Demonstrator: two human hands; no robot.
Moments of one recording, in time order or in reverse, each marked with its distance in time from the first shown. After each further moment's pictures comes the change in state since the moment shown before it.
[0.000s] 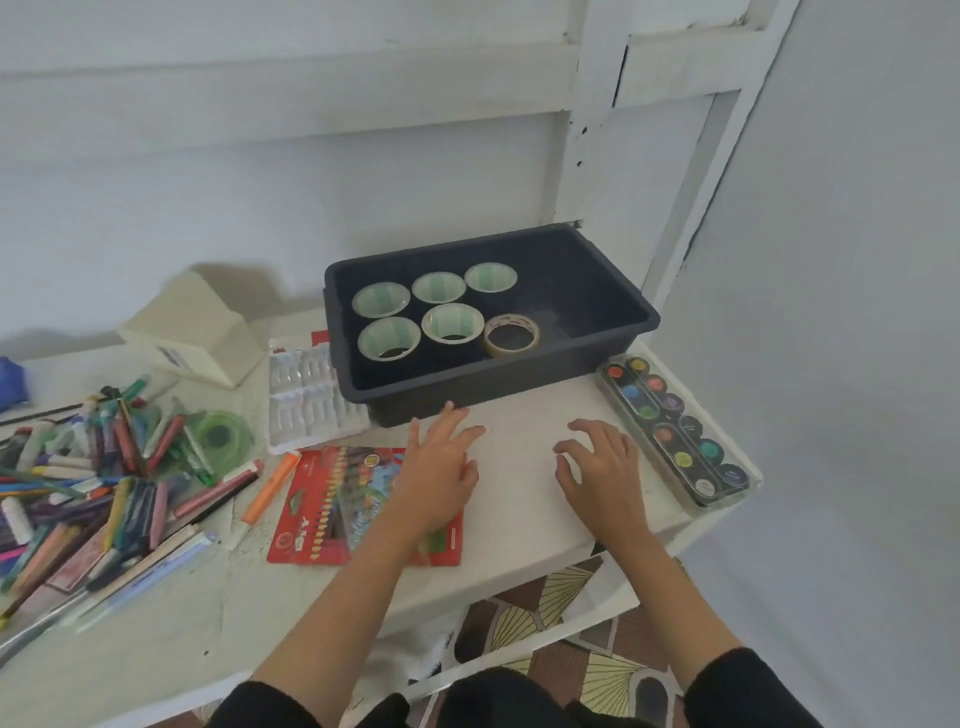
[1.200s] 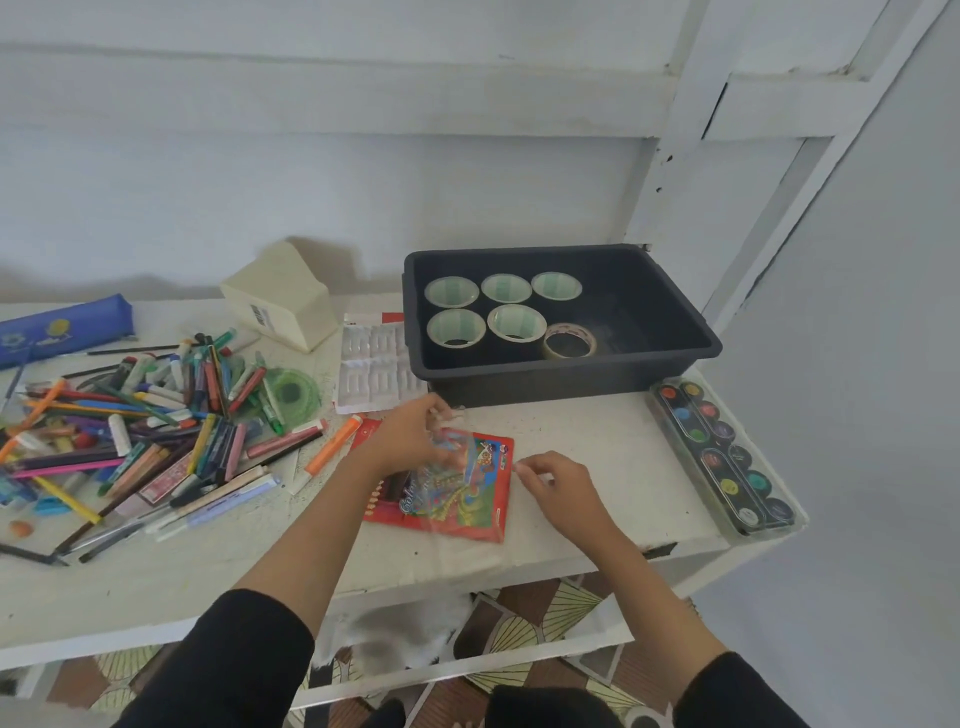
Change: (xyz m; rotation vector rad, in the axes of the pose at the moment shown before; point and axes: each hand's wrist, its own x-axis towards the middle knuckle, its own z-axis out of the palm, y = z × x) left_hand -0.020 -0.074 -0.053 -0.421 -0.099 -0.305; right_hand 0.008 -0.086 -0.002 0.539 -0.612 0.221
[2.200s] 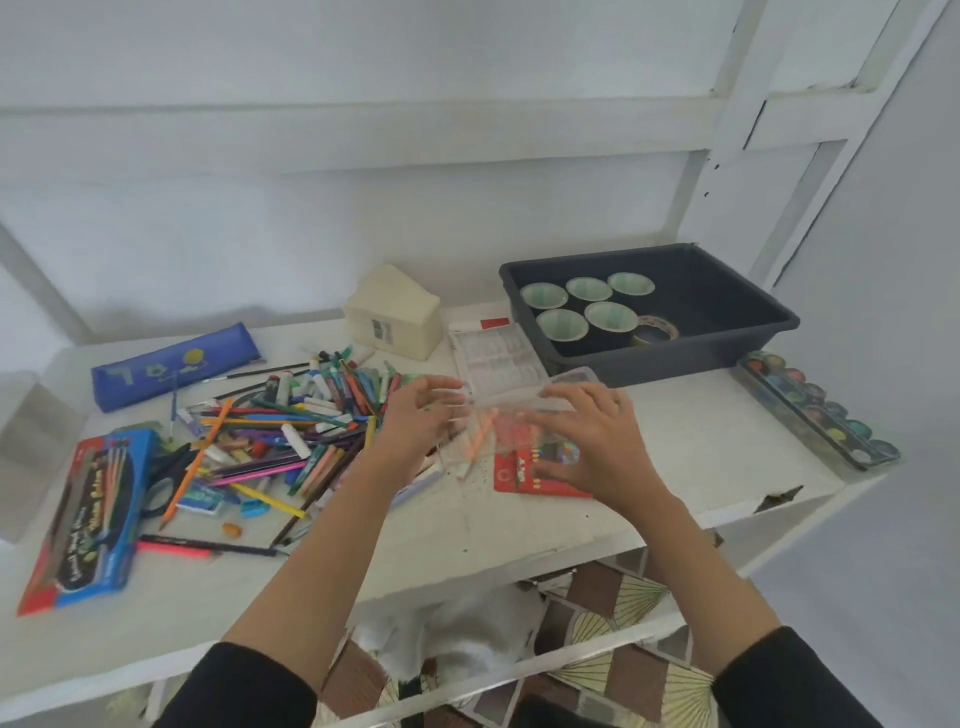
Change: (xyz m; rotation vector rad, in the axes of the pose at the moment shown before) left_hand -0.110 -0.082 -0.135 -0.874 0.174 -0.016; right_hand -0.028 -0.157 0.086 -0.629 0.434 -0.622
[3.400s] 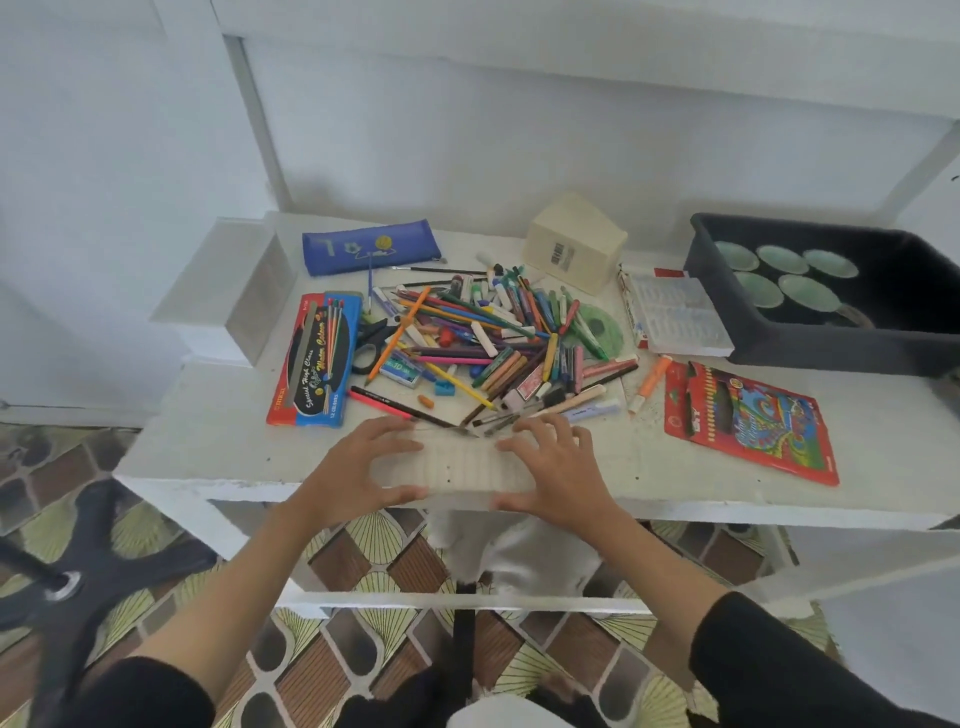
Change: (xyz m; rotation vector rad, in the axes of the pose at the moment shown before) left_hand -0.130 -0.129 -0.280 0.901 -0.042 0.299; right_hand -0.009 -0.219 0.115 0.061 -0.430 -0.104
